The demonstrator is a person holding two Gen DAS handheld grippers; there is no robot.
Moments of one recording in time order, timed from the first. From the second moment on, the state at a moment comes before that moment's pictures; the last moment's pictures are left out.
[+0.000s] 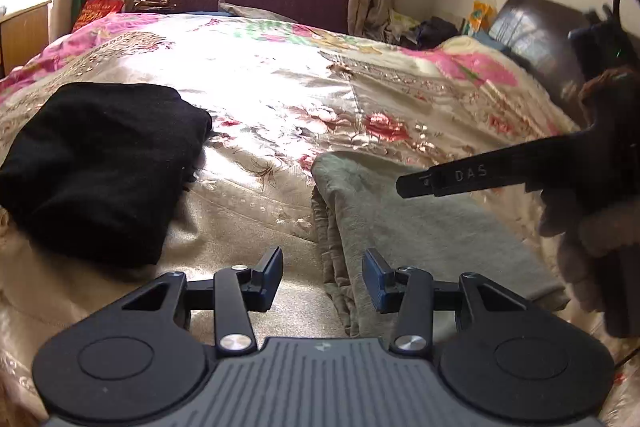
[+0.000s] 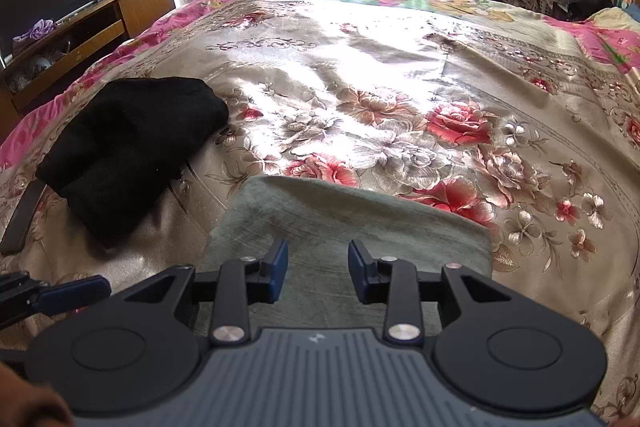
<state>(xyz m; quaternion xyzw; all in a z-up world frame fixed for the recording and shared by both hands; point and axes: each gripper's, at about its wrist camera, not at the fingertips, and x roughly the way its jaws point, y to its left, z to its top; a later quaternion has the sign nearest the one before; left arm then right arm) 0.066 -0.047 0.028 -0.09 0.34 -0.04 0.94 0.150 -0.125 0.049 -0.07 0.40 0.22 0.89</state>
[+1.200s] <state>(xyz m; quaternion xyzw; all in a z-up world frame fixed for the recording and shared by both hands) 0.147 -0.111 0.000 0.14 0.38 -0.03 0.91 0.048 -0.264 0.000 0.11 0.46 0.22 0.85</state>
